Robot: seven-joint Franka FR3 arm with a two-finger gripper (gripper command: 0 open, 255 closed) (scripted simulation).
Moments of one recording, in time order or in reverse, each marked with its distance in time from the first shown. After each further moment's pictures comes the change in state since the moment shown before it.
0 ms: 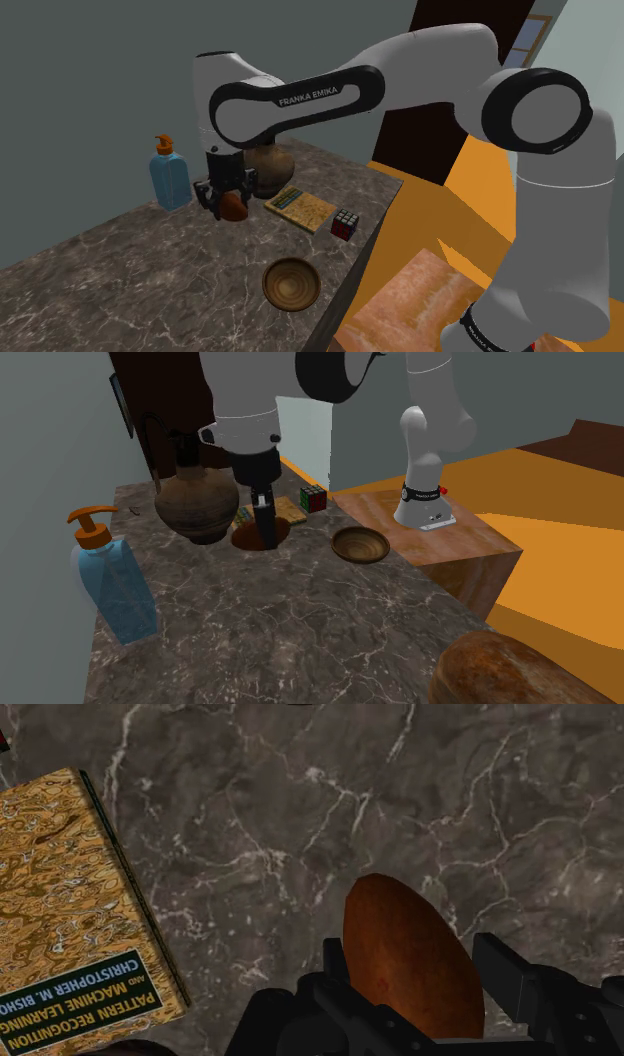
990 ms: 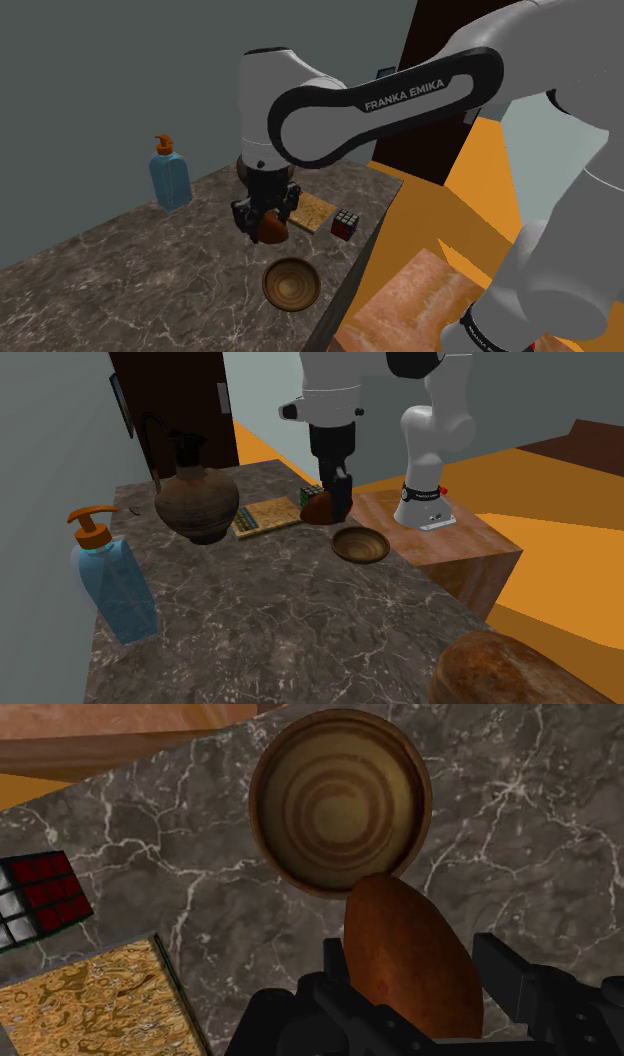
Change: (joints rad) arm -0.033 -0.409 0.058 -0.464 0.168 0.088 -0.008
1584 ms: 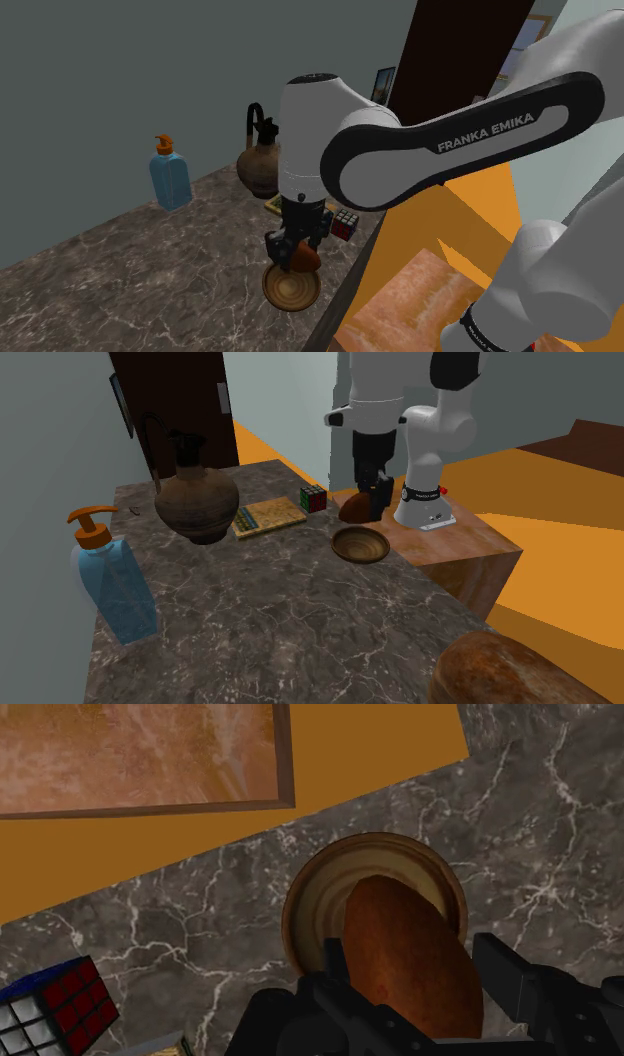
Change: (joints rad) arm 0.036 -0.232 0.017 -0.286 0.123 0.076 -0.020
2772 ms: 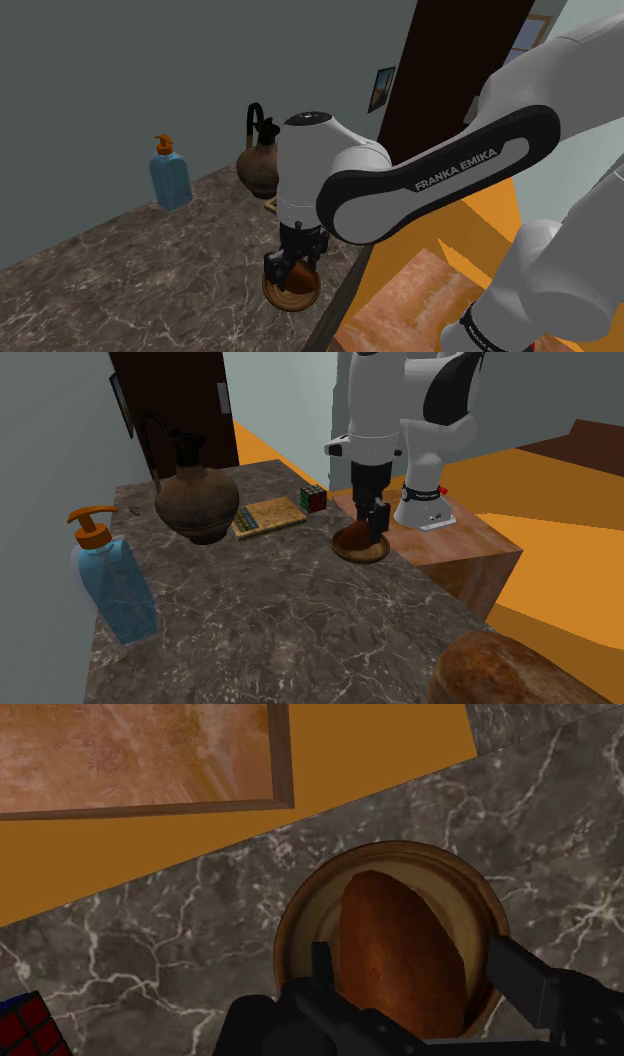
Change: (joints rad) arm 0.000 0.073 0.020 -0.079 -0.021 0.147 0.019
